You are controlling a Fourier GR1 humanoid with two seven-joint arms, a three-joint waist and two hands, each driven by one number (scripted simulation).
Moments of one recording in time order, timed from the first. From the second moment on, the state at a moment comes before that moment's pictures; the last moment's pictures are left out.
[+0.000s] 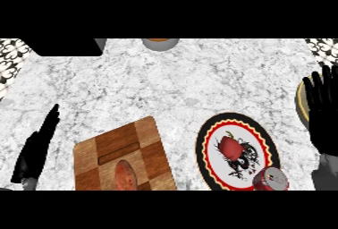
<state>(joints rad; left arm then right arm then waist) 0.00 0.61 -0.32 -1.43 0.23 0.40 0.02 -0.10 -0.35 -0.02 -1.65 -0.48 -0.27 -0.10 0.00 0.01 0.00</state>
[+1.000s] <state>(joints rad) -0.15 0.40 -0.33 -1.53 0.31 0.37 -0.01 0.41 -0.38 0.43 -2.00 0.40 -0.82 0.05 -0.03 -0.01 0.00</state>
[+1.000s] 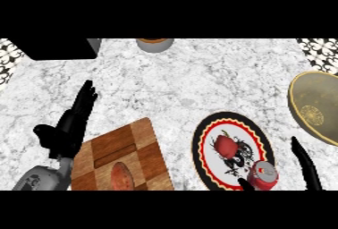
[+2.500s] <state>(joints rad) -0.19 0.30 -0.29 -1.52 0.21 0.31 0.04 0.36 -0.31 0.39 -2.31 0.77 -0.16 1.03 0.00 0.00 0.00</state>
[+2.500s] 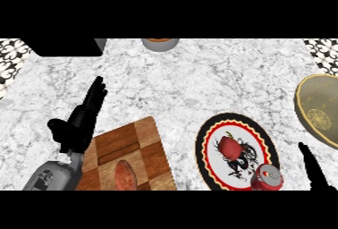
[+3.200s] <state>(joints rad) -0.15 0.25 -0.25 -1.53 0.15 0.27 0.04 0.42 -0.22 0.40 -2.31 0.75 -0.22 0.90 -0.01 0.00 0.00</state>
